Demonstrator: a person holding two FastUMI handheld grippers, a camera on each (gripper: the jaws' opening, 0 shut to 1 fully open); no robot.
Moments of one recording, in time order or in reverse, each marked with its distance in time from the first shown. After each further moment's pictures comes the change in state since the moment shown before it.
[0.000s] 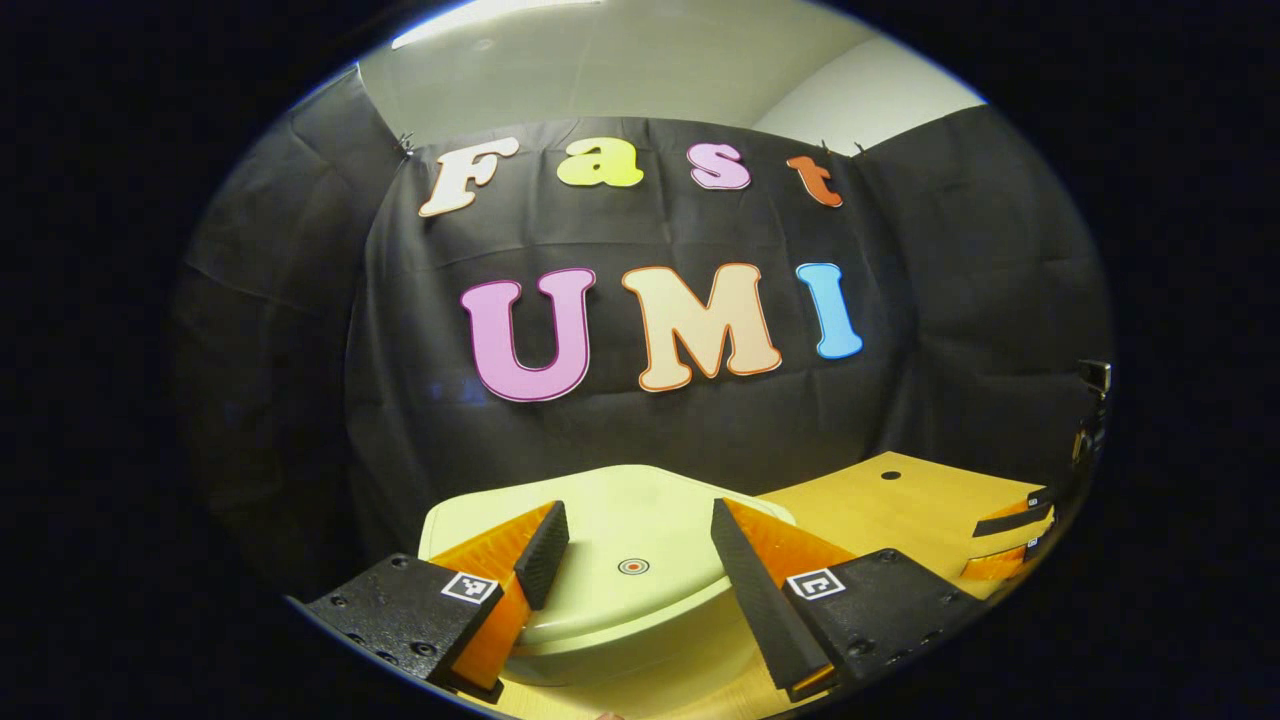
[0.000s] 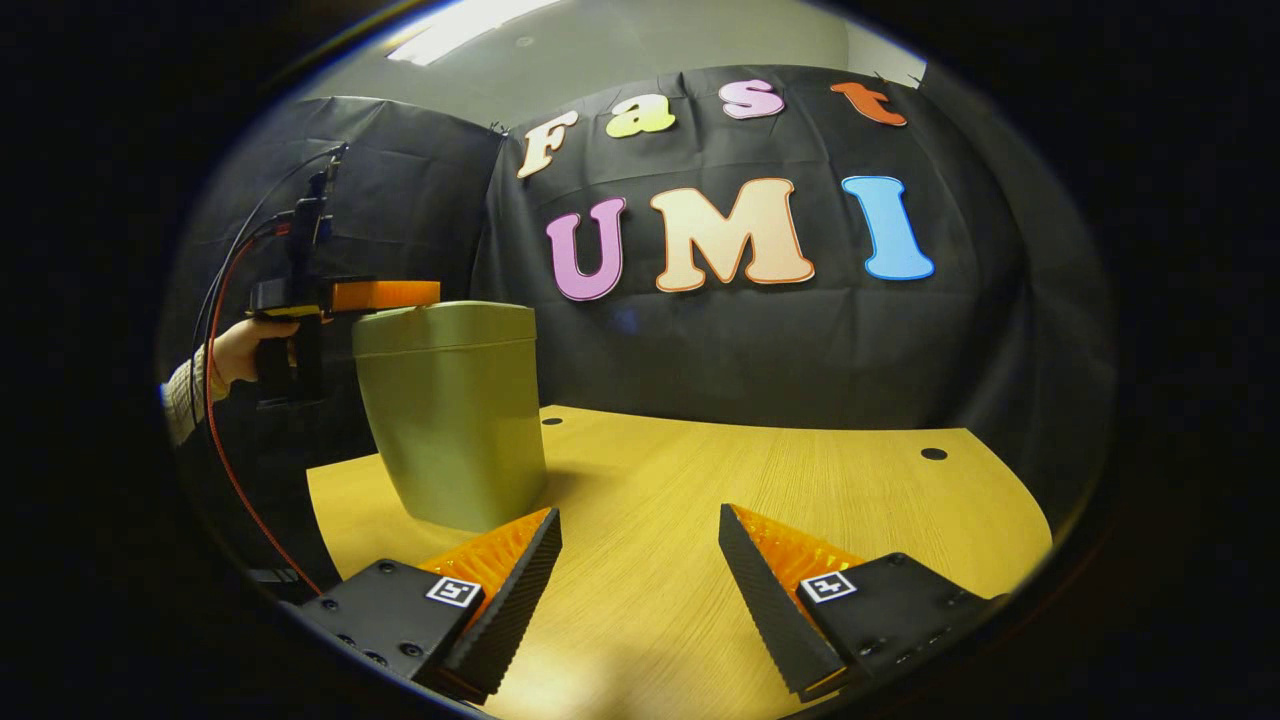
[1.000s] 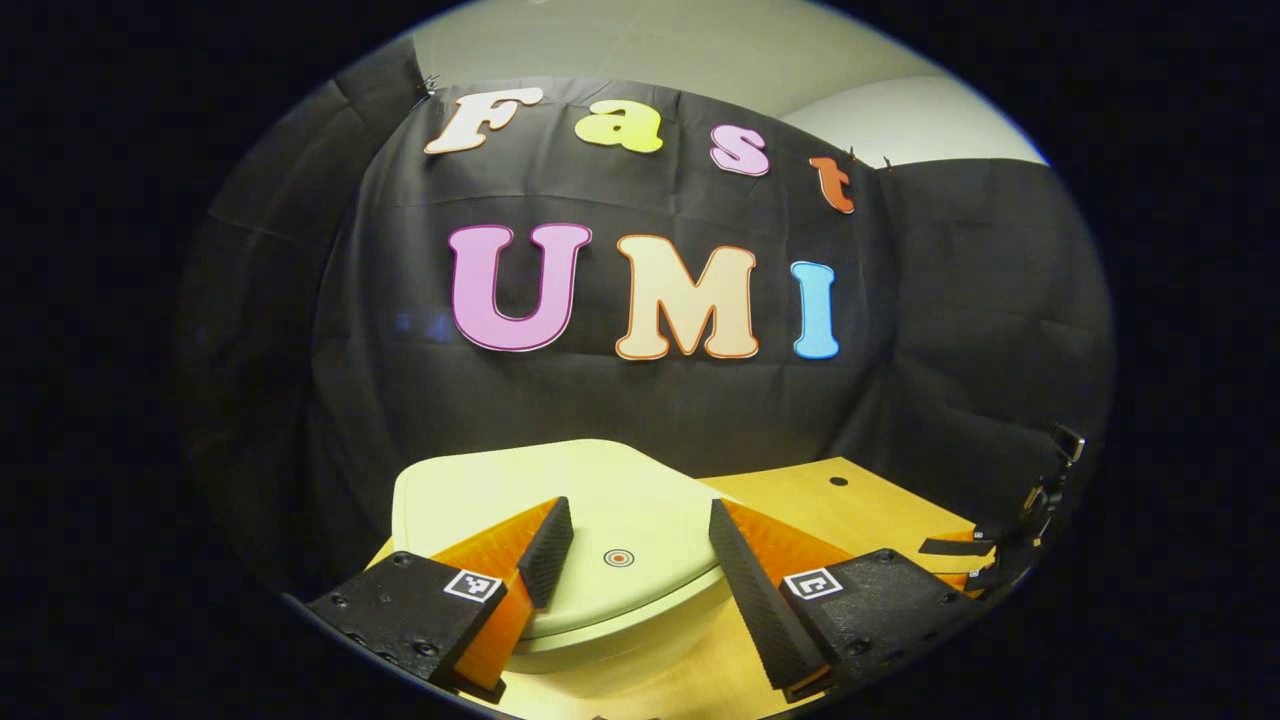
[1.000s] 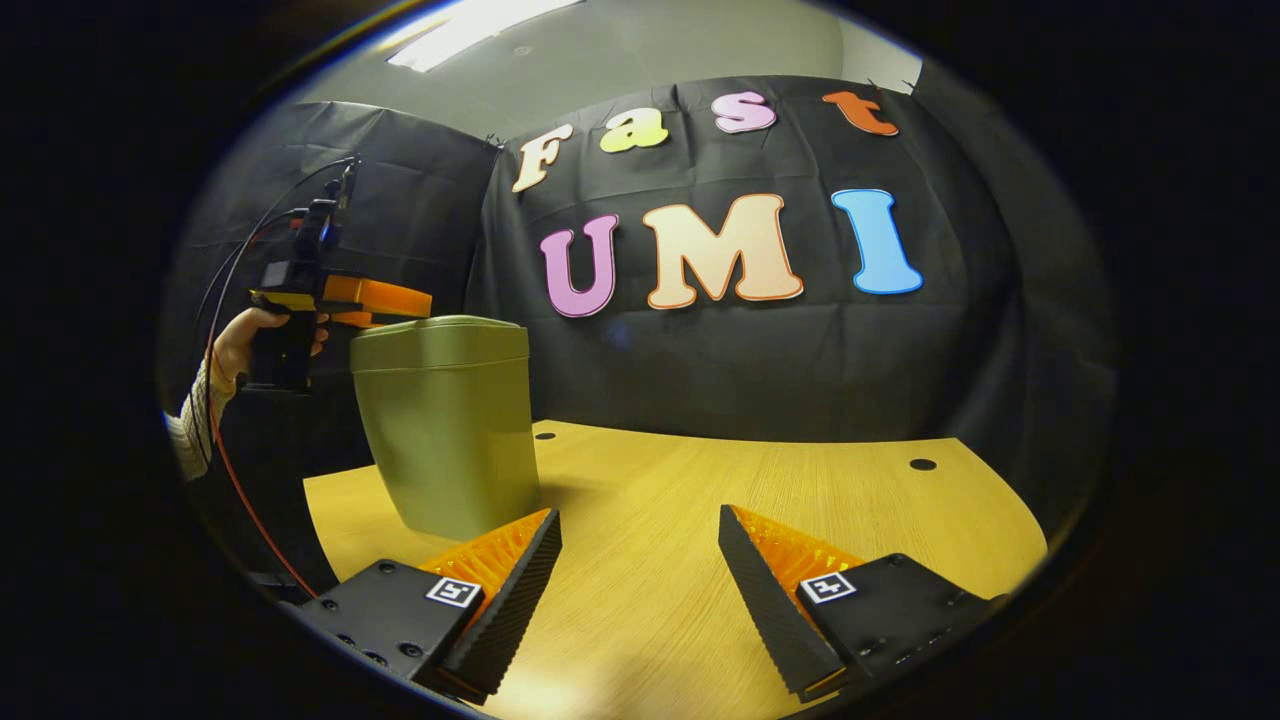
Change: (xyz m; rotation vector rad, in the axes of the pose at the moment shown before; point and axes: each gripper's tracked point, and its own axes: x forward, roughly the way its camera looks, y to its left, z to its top) left arm -0.002 -0.008 0.003 -0.113 0.114 -0.103; right arm -0.008 -0.004 0.013 0.005 -0.036 -0.019
